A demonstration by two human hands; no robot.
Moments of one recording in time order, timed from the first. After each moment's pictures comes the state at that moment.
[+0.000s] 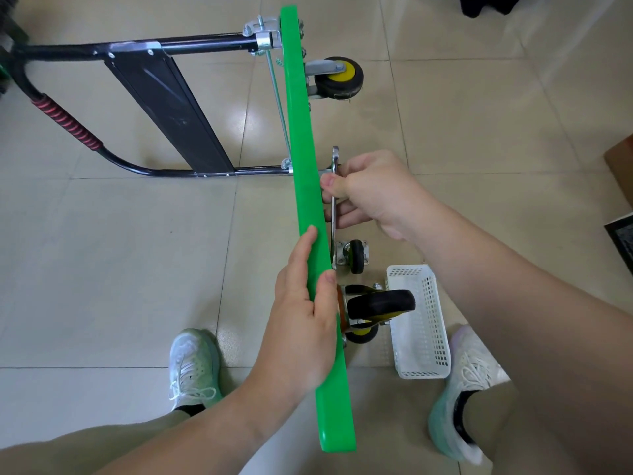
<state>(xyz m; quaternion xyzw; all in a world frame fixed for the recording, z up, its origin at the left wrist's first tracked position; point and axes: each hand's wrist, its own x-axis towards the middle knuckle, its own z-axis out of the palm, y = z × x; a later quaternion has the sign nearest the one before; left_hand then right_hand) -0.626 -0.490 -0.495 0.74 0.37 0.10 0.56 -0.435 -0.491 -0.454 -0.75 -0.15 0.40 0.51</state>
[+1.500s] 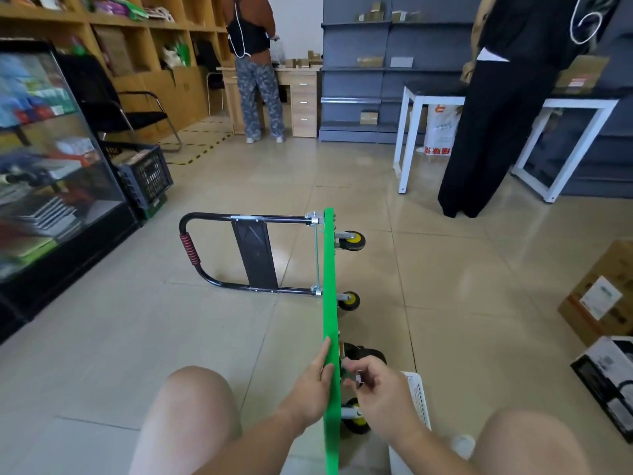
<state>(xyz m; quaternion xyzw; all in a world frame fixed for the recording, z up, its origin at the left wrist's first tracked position) -0.701 -0.534 -0.491 0.73 0.32 0.07 0.60 -0.616 -0.670 -0.446 -0.73 -0.34 0.17 0.56</state>
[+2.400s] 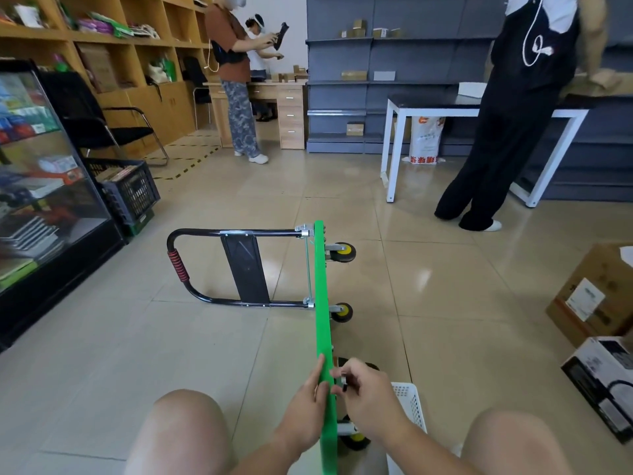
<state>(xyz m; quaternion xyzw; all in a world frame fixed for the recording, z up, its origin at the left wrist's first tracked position) -0.698 -0.531 -0.492 0.74 0.33 0.08 0.57 -0.604 -0.653 -0.433 -0.78 -0.38 0.21 0.45</state>
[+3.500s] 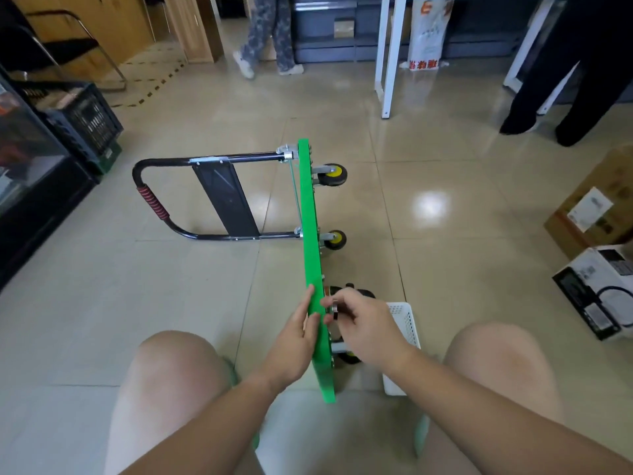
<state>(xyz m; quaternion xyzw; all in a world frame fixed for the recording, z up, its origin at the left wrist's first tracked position) -0.708 -0.531 -0.473 0.77 0.30 0.05 0.56 -0.593 -0.652 -0.440 -0.76 -0.41 0.18 0.48</state>
